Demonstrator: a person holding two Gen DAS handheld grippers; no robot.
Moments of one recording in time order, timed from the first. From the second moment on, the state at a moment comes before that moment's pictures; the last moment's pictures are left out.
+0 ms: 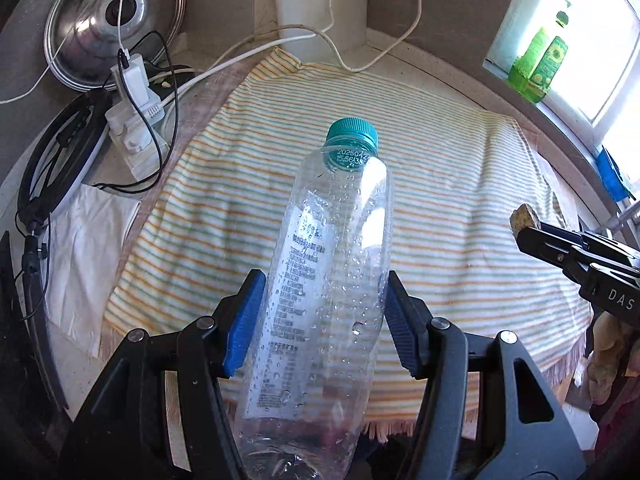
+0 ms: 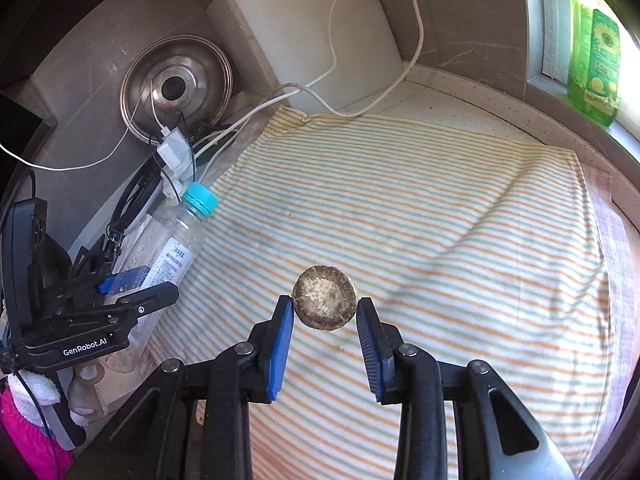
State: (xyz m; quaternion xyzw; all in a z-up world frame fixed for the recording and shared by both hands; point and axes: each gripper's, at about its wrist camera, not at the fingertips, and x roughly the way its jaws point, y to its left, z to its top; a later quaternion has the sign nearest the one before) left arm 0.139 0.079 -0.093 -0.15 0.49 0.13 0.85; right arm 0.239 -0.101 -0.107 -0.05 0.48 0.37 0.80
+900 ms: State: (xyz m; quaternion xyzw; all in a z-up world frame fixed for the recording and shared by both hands) left arm -0.042 0.047 -0.139 -0.18 0.53 0.08 0.83; right arm 0.031 -0.129 -0.139 -0.06 0.50 0.35 0.79
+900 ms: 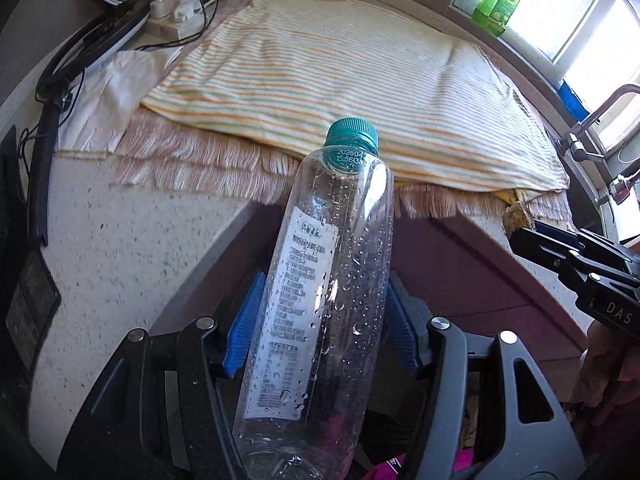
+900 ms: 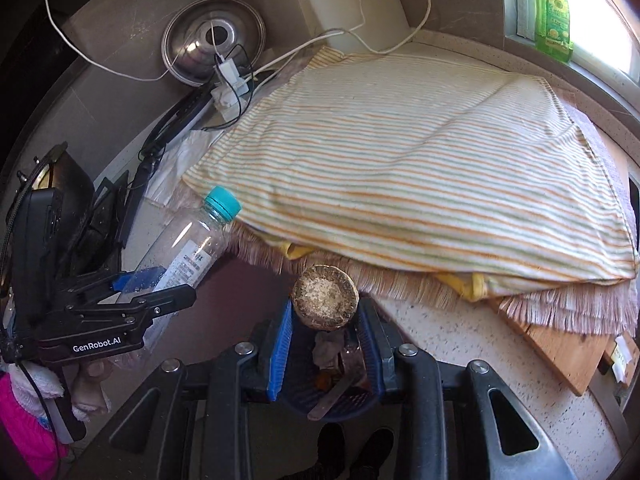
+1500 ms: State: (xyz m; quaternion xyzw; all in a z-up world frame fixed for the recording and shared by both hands) left arm -0.074 0.001 -0.257 -0.17 0.63 0.07 0.75; right arm -0.011 -0.128 -0.243 -0.11 0.57 0.34 0.74
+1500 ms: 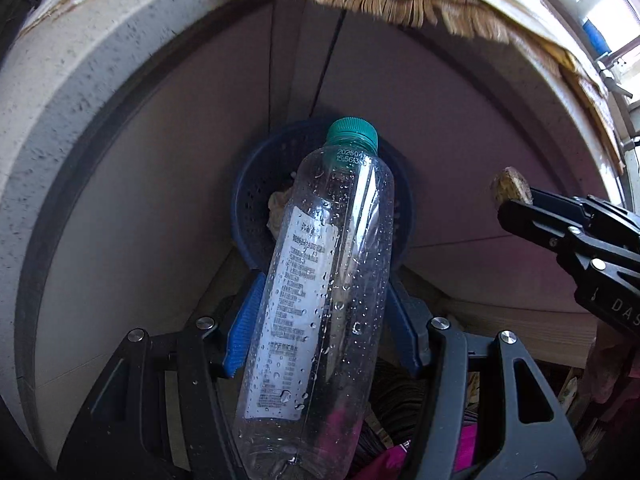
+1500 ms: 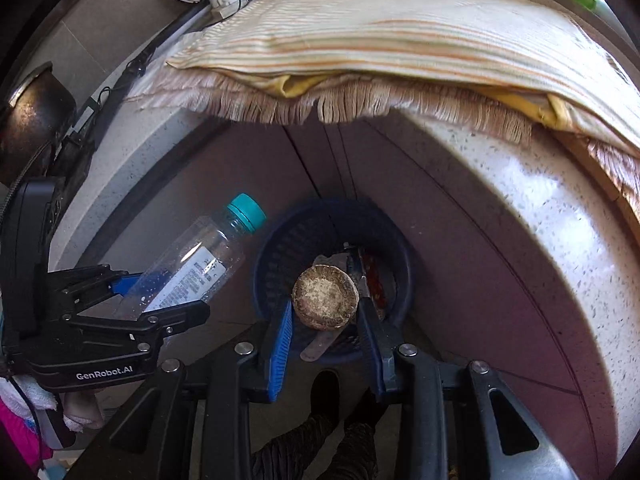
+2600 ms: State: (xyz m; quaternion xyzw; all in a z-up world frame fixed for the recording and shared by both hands) left arm -0.051 0.008 -0.333 -0.17 0.67 0.08 0.71; right arm -0.003 -0.103 -0.324 -0.14 0.60 0.29 0.74
